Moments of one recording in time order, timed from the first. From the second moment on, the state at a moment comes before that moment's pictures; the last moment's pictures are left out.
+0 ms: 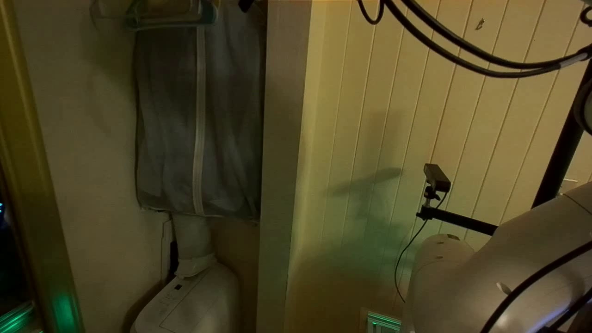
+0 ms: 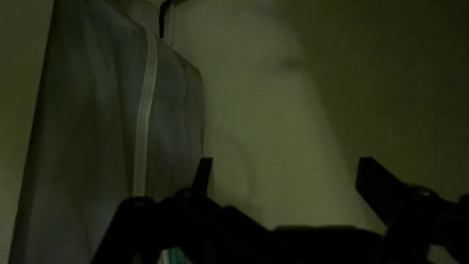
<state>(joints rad) -0.17 -0.68 0.11 -1.75 -0.03 1.86 0.40</state>
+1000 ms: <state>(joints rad) -0.39 -0.48 0.09 -1.66 -0.34 2.51 0.40</state>
